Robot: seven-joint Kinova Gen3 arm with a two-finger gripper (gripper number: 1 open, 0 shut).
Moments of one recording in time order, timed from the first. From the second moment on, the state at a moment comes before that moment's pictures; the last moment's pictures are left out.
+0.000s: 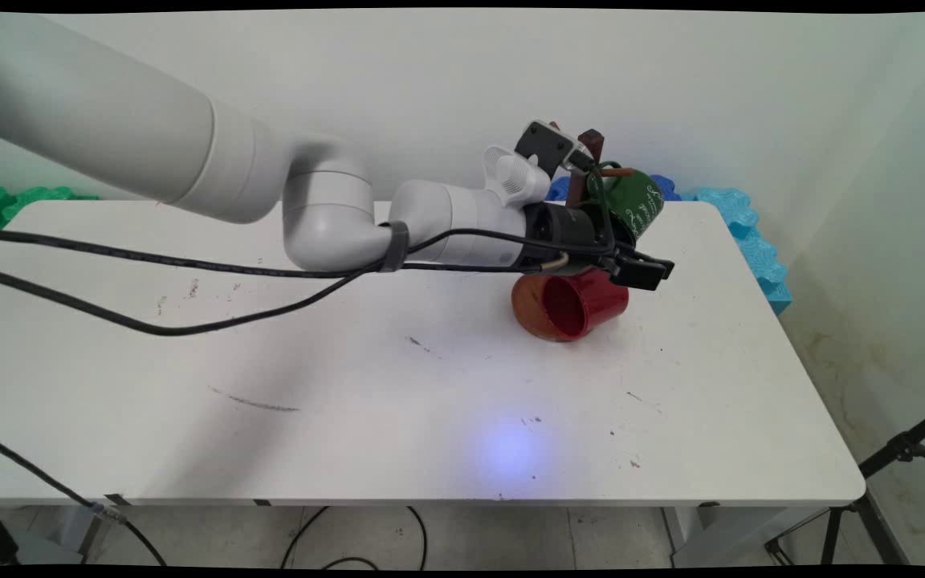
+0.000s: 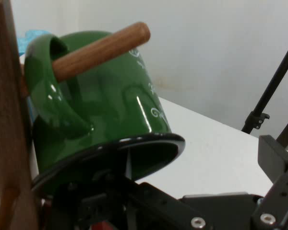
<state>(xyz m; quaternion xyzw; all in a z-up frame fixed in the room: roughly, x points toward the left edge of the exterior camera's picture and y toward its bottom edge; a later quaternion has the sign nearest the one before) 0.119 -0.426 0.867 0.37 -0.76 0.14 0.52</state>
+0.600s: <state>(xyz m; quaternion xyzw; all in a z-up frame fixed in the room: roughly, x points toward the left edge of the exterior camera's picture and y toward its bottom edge) 0.109 -0.431 0.861 0.36 -0.75 0.14 0.53</state>
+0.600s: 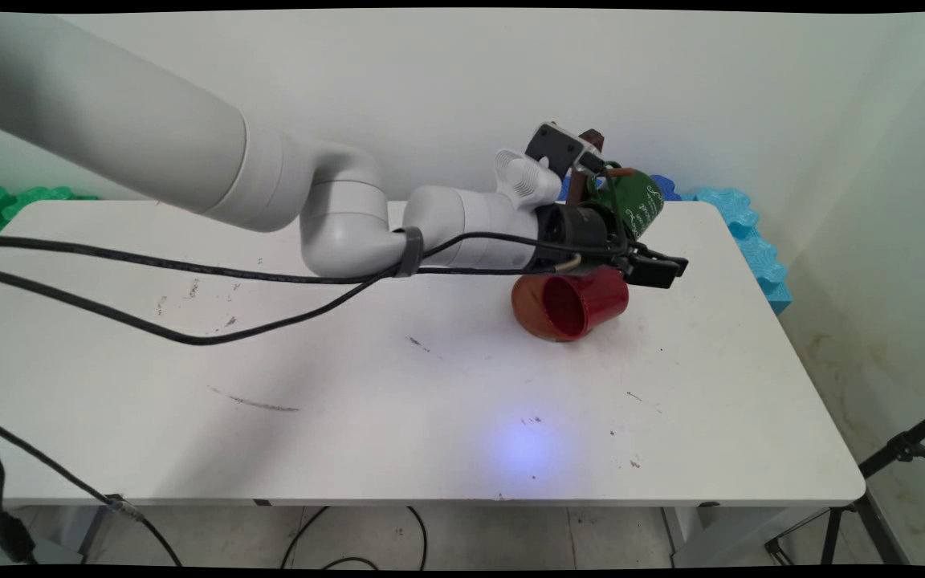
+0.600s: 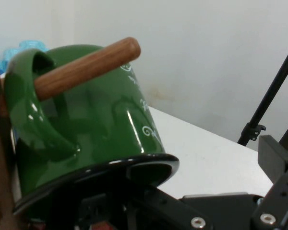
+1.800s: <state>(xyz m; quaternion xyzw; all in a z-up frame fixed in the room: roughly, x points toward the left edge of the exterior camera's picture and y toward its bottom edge) 0.105 -0.439 0.862 0.36 -0.74 0.15 0.55</state>
